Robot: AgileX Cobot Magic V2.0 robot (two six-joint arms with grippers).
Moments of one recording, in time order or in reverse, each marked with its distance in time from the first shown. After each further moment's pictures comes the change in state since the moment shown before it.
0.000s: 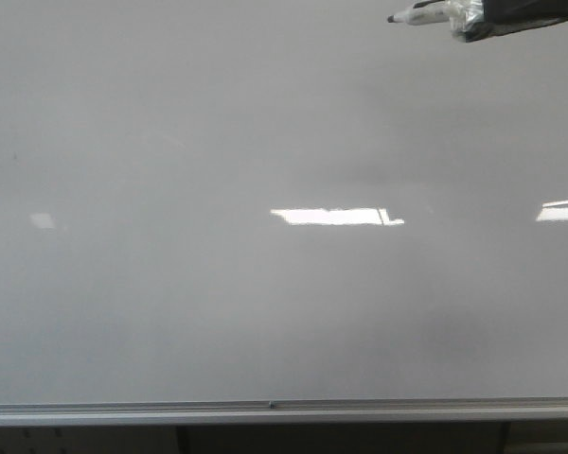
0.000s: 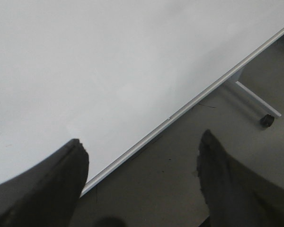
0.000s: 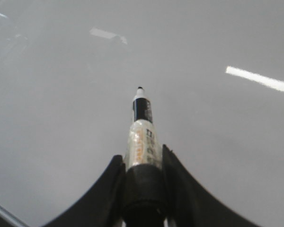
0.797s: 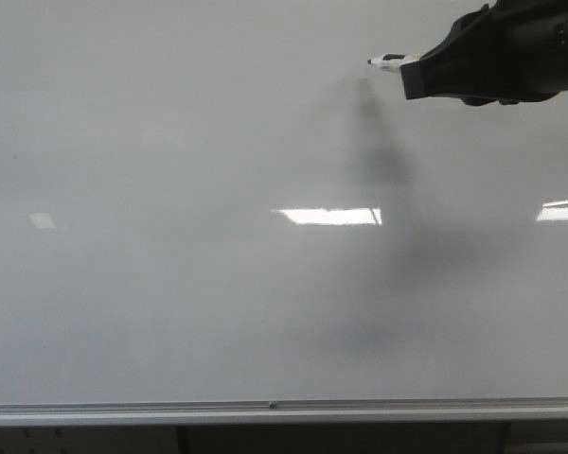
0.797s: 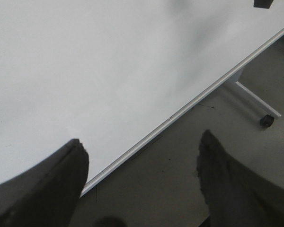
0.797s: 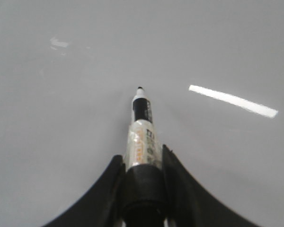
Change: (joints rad) left arm 0.000 0.000 0.000 -0.002 -0.001 0.000; right arm 0.000 0.376 -0.008 0.007 -0.441 -0.038
